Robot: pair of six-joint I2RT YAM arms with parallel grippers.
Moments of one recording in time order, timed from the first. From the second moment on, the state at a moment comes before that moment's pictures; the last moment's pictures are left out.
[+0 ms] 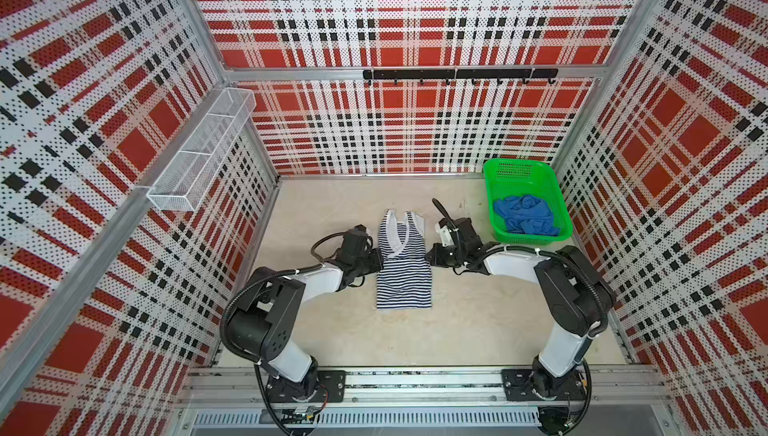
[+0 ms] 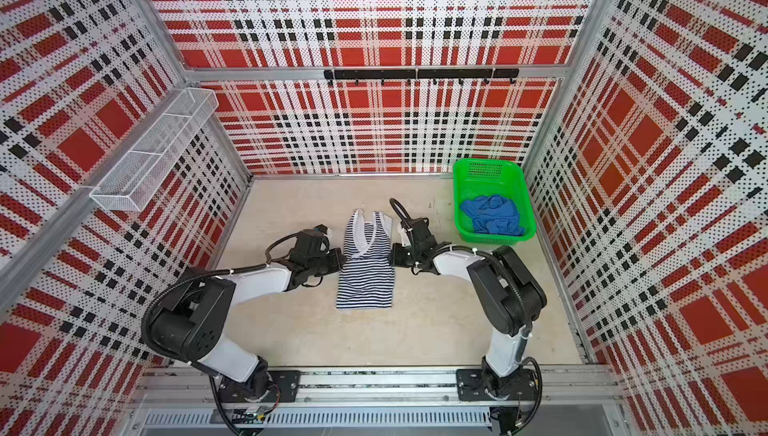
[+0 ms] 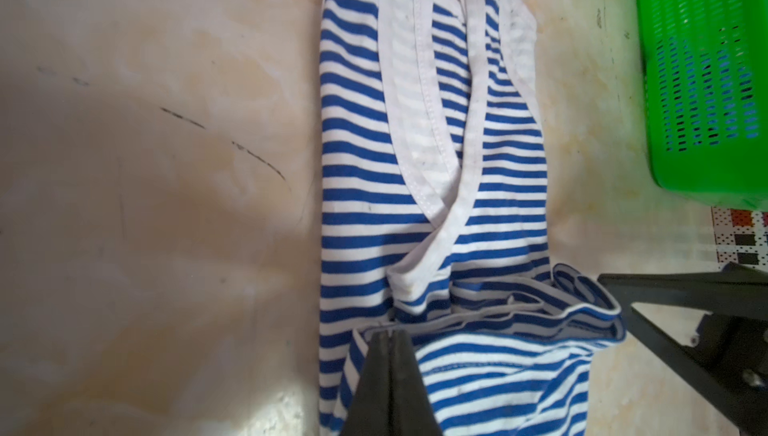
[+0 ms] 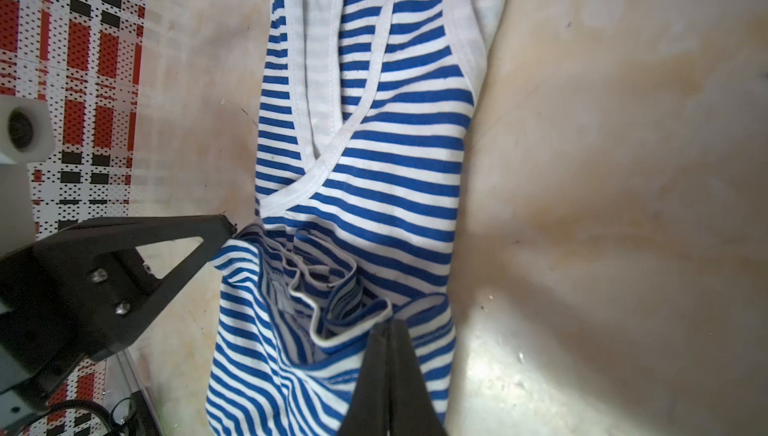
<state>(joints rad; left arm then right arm) -0.40 1.58 0.69 0.11 0.21 -0.63 0.54 1.78 0.96 0.00 -0.34 0.59</state>
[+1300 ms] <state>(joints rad) -0.42 1.49 0.70 0.11 0.17 -0.62 0.55 1.68 0.97 -0.05 -0.33 0.55</state>
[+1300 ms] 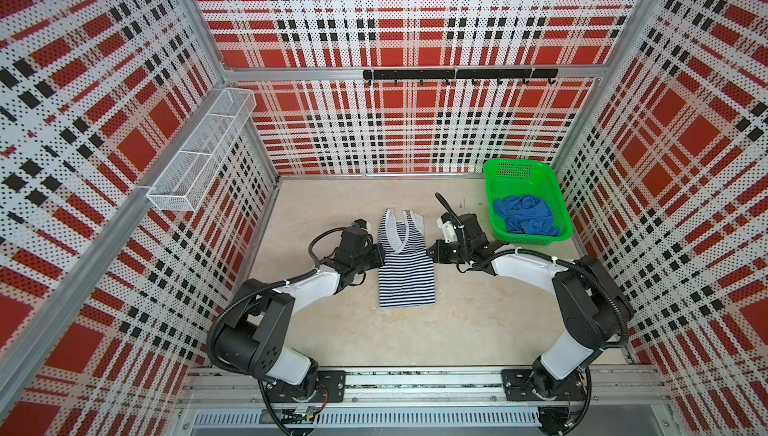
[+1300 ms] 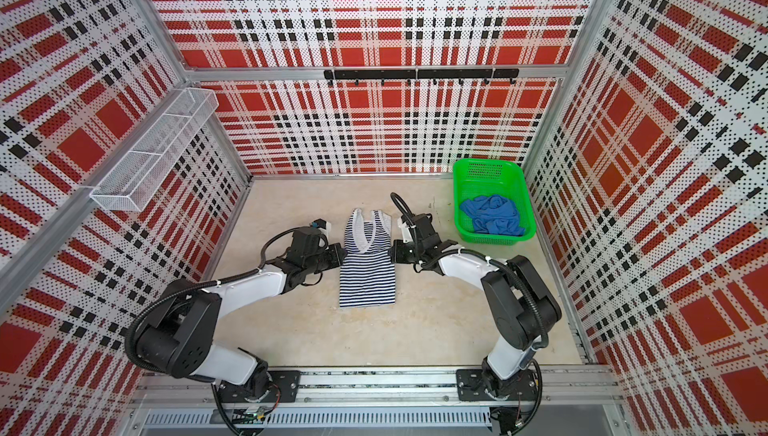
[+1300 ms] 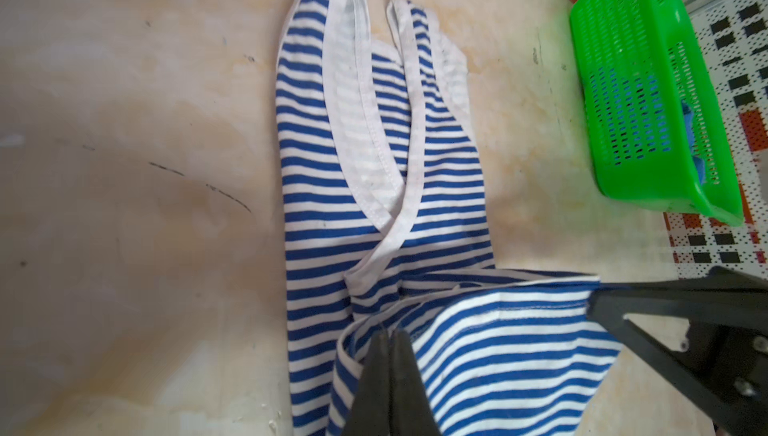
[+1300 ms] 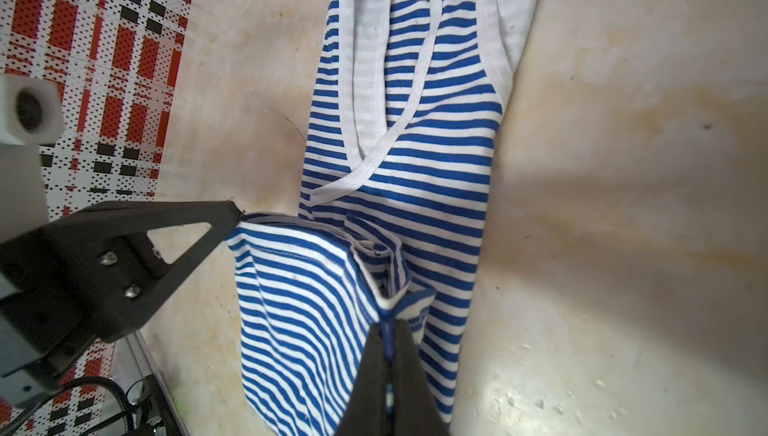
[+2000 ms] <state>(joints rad) -0.25 1.80 0.83 0.27 0.21 -0.54 0.47 1.99 1.14 0.05 -0.33 0.44</state>
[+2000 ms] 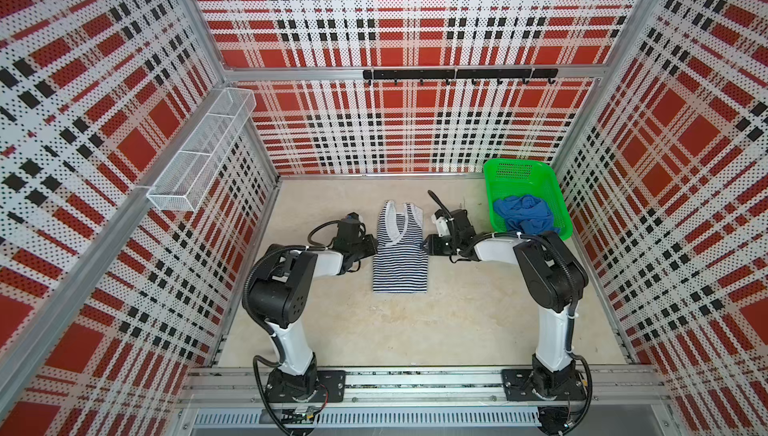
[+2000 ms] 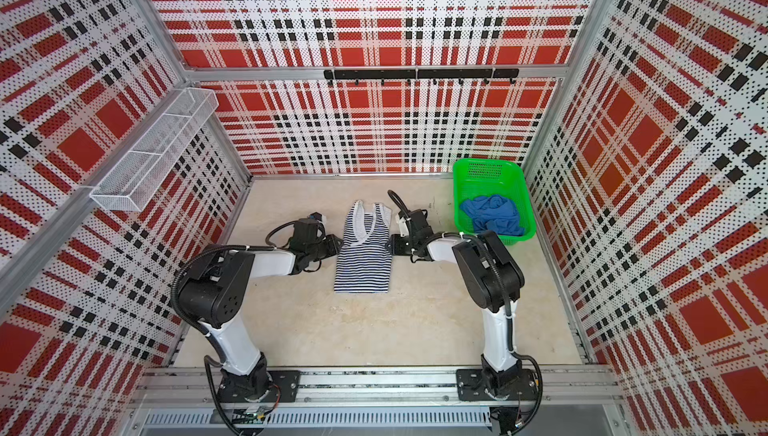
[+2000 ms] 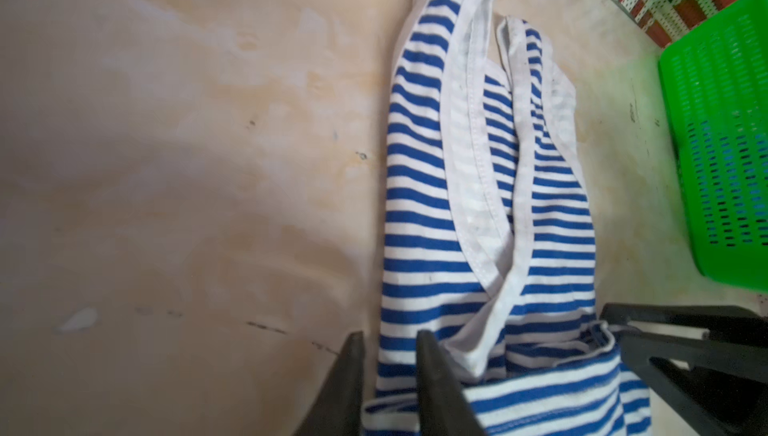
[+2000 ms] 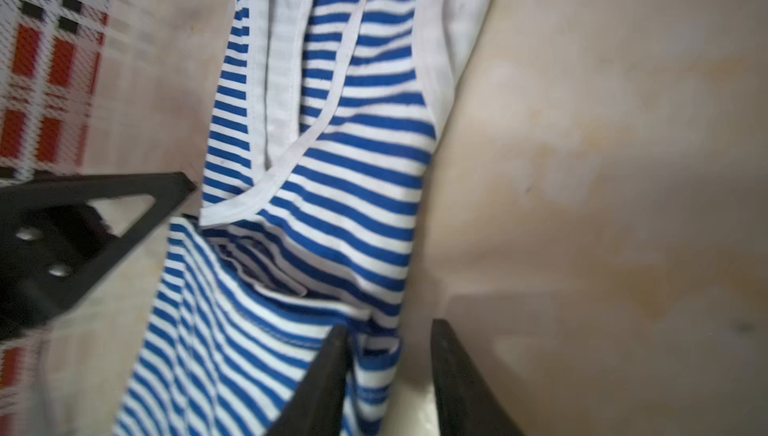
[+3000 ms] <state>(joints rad) -0.38 1.19 0.27 0.15 0.34 -0.90 0.71 1.57 0.62 0.09 -0.34 0.86</state>
